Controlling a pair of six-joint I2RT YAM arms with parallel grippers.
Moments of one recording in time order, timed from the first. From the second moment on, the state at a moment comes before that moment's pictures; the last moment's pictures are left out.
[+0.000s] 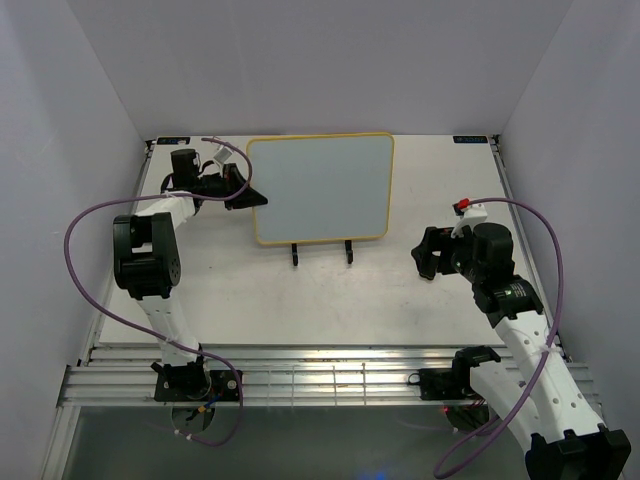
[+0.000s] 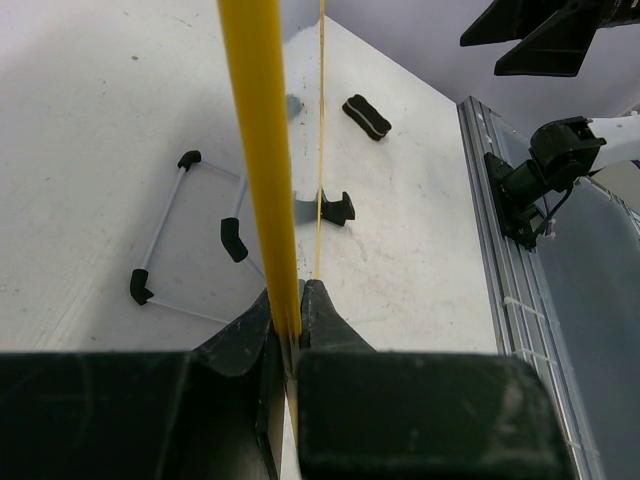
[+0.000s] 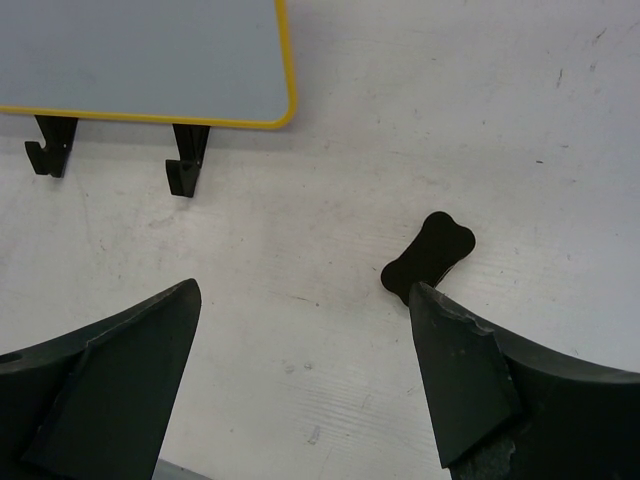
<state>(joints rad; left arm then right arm) 0.06 1.96 1.30 0.10 1.50 0.09 0.22 0.73 0.67 -0.44 -0.16 0.15</state>
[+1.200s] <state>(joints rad) -0.03 1.80 1.25 0.14 1.44 0.11 0.23 0.74 0.67 -0.44 -0.16 0.14</state>
